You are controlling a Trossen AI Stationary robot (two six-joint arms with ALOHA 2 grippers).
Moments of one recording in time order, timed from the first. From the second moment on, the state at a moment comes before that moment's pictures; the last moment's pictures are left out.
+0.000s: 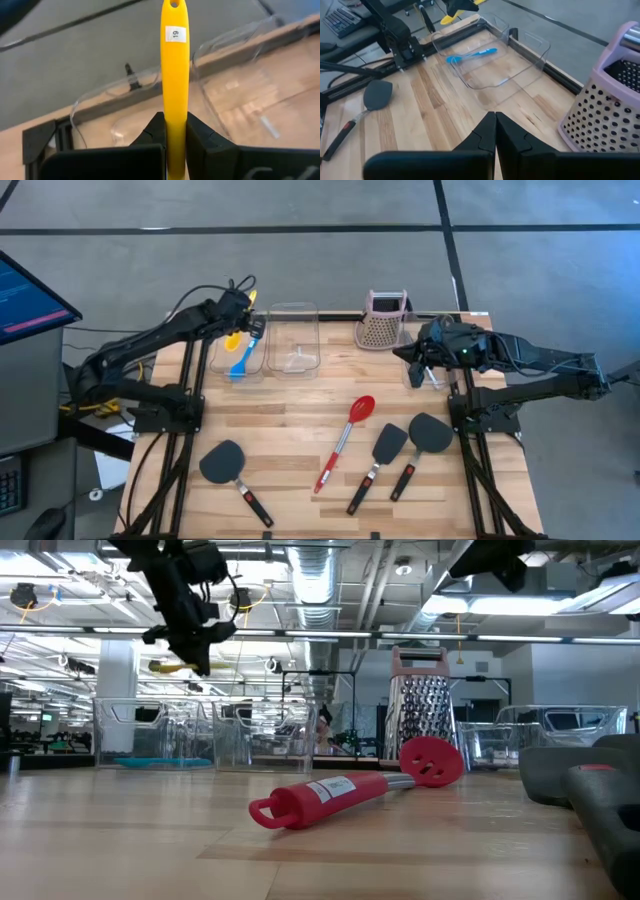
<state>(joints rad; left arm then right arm) 0.67 1.23 0.99 -0.64 -0.46 -0.36 -0.09 0.85 0.99 -0.63 0.26 0.36</state>
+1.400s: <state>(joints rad) 0.75 1.54 0.74 -0.42 -0.31 -0.27 -0.09 0.85 0.99 -0.67 0.26 0.36</state>
